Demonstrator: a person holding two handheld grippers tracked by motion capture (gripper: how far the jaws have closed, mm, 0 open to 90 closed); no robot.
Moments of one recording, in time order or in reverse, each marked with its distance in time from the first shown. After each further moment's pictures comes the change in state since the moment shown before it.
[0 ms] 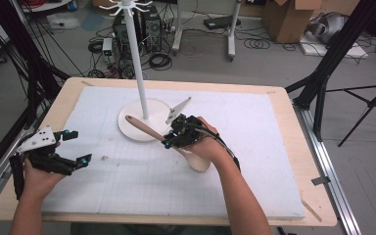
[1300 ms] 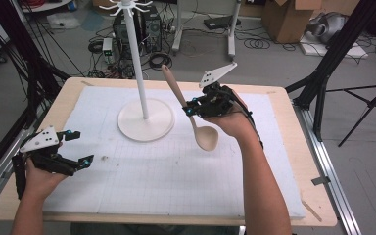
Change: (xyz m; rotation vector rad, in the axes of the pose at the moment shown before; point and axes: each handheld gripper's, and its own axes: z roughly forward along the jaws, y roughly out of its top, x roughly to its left) left arm -0.003 0.002 0.005 0.013 -0.011 0.016; right arm -0.026 0.013 -0.111 -0.188 -0.129 0.074
